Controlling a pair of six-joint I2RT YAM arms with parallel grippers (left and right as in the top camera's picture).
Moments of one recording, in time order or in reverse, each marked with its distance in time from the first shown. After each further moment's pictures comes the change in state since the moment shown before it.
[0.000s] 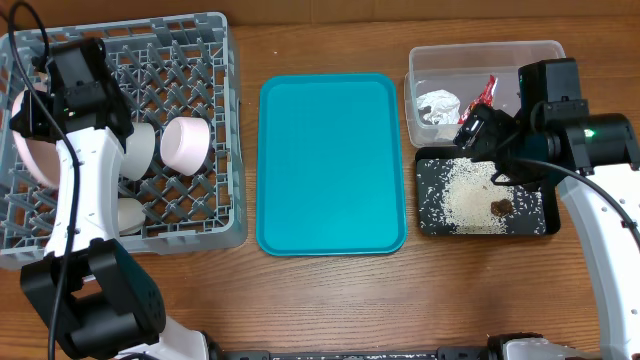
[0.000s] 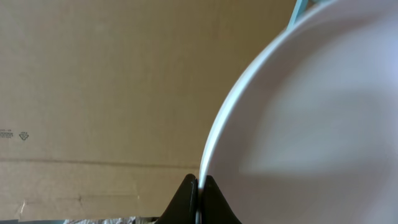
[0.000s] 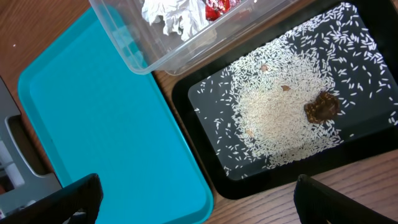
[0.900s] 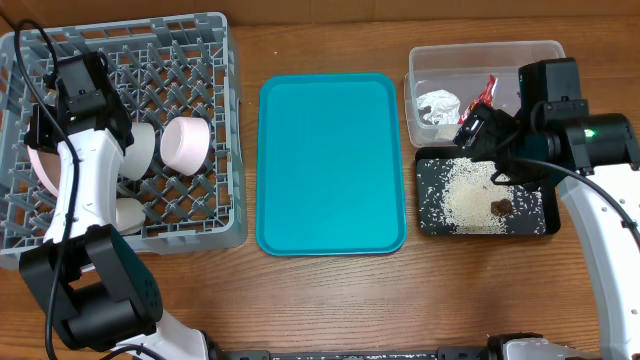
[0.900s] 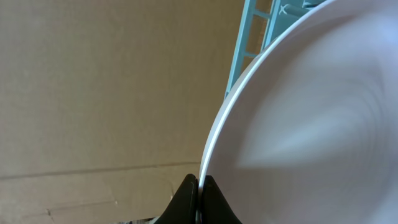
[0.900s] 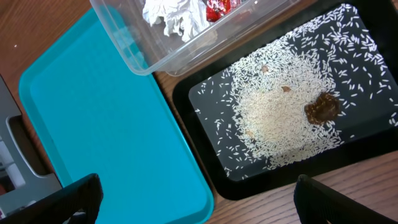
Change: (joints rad) left arm 0.017 0.045 -0.040 -0.034 0.076 -0.025; right arm 0.000 0.000 0.000 0.003 0.000 0.000
